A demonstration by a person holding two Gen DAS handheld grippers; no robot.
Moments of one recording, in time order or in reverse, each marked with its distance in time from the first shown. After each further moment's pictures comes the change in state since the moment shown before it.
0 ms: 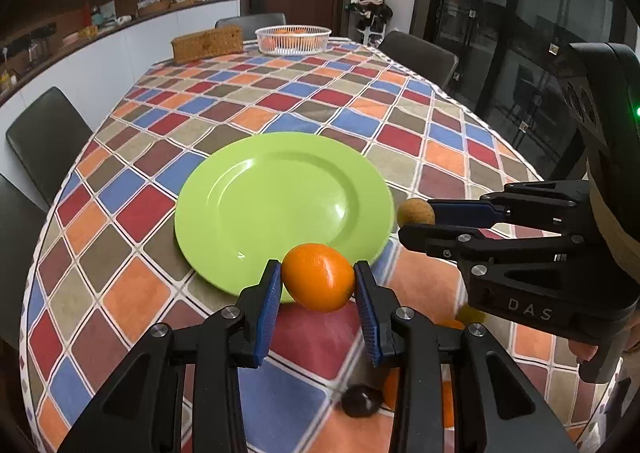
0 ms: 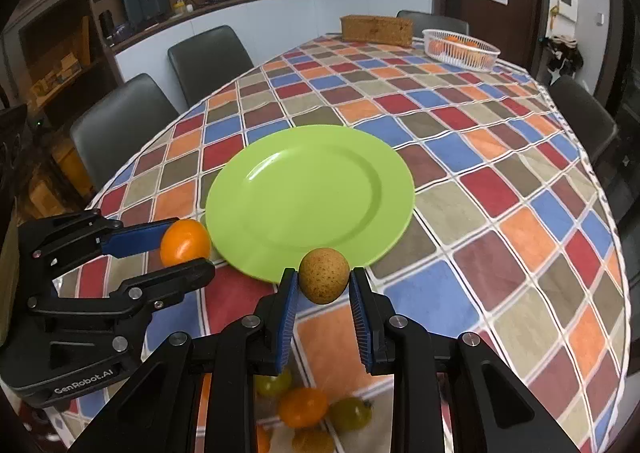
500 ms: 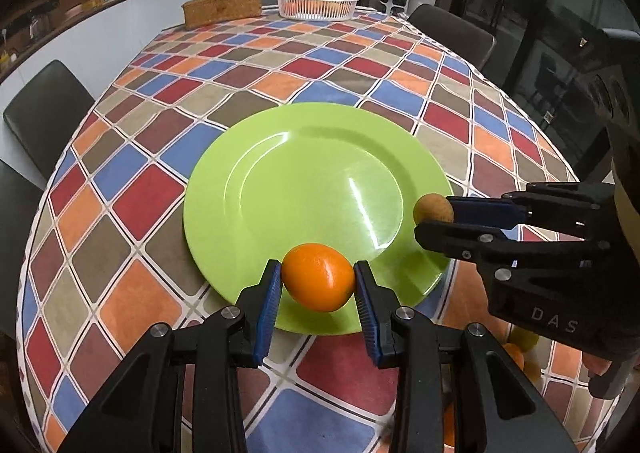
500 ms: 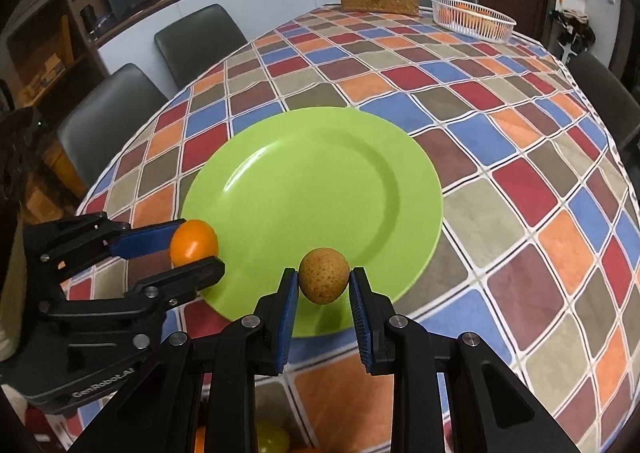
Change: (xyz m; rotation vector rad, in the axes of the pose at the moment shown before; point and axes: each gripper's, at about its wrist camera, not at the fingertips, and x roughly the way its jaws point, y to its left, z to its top) left arm 0.051 0.031 0.014 -0.044 0.118 0.035; right arm 0.053 -0.006 0.027 0.047 0.092 0.034
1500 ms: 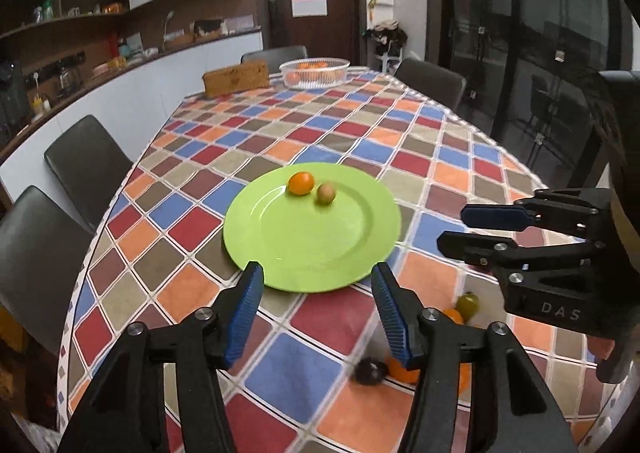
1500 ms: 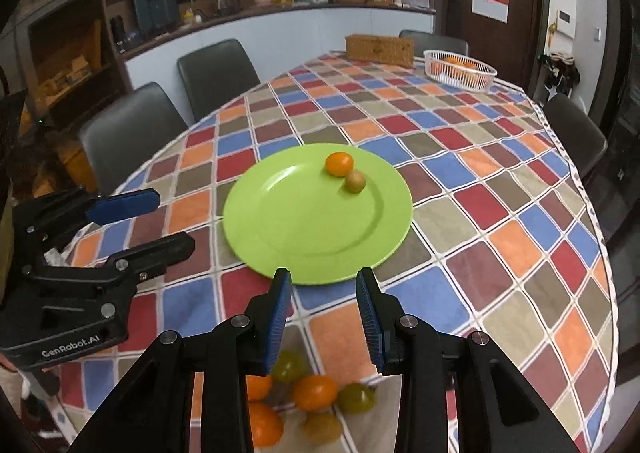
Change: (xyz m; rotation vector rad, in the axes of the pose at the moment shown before) left arm -0.118 -0.043 -0.048 0.059 -0.246 0.077; right arm -0.096 0.021 -0.053 -0.075 -0.189 -0.046
